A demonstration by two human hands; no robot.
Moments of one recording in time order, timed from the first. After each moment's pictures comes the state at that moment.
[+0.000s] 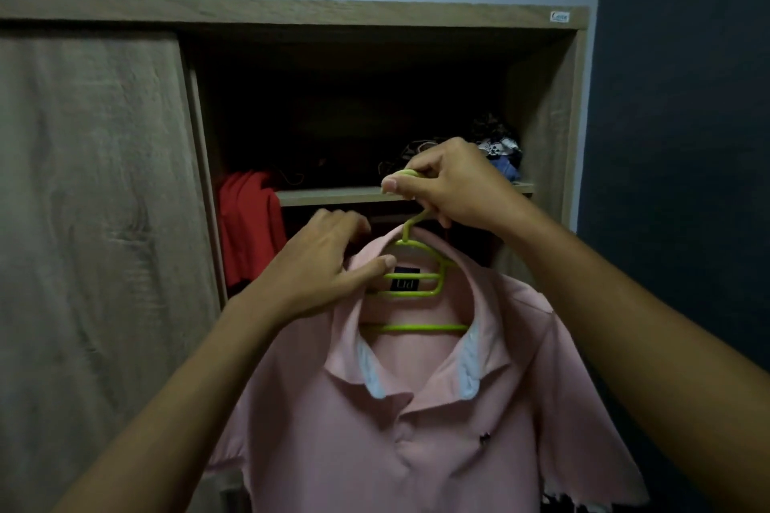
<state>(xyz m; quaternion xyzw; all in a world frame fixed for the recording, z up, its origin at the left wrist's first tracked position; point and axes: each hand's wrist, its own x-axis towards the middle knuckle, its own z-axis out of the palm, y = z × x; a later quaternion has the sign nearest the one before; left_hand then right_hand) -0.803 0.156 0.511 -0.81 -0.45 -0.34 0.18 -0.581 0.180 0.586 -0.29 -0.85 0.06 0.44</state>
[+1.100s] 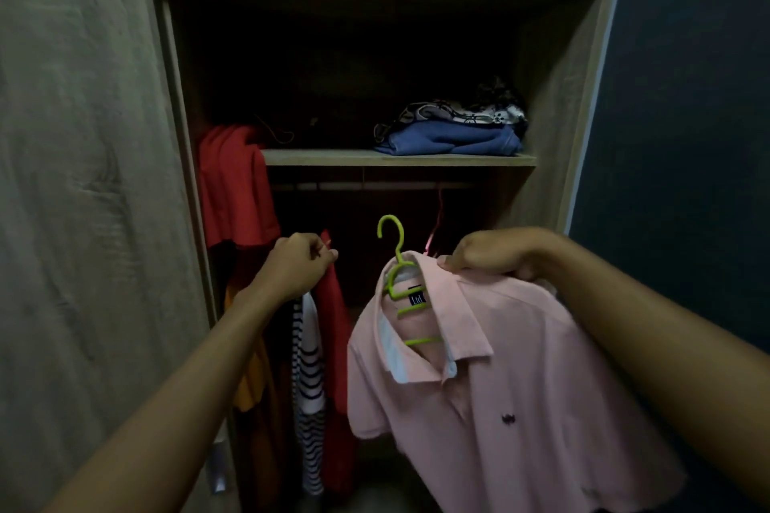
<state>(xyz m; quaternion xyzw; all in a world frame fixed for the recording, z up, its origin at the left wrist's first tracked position) -0.832 0.243 0.428 -0.65 -0.65 -0.39 -0.03 -0.531 0.246 0.497 -0.55 -0.76 0.34 0.09</state>
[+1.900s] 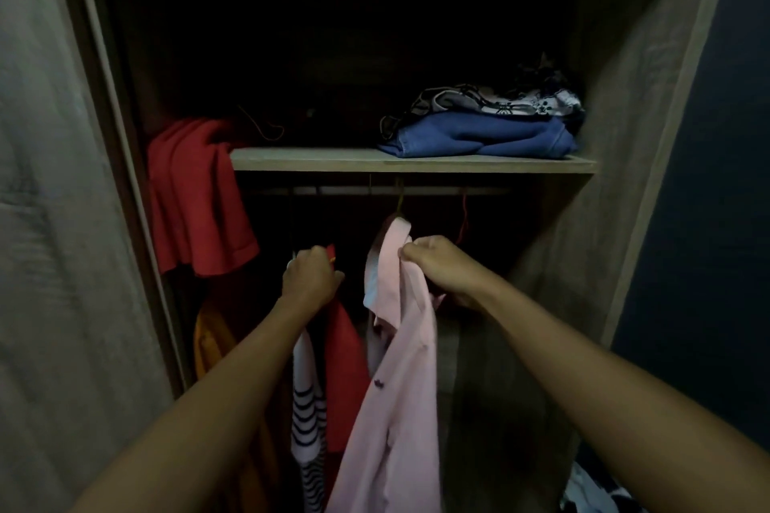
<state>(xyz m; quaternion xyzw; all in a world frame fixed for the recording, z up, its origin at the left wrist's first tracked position) -0.816 0.382 0.394 -0.54 -0.79 -0.30 0.01 -0.601 0.393 0.439 -0.44 -0.74 0.39 0.33</state>
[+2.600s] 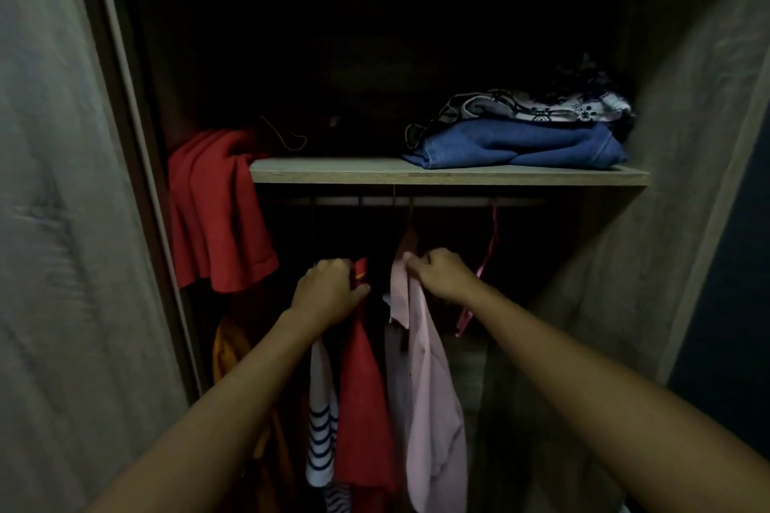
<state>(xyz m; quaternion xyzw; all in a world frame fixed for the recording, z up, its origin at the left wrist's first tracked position) -0.830 0.384 0.397 -0.62 -0.75 -0.24 0.08 -0.638 0.465 0.416 -0.49 -0.78 0.25 0.29</state>
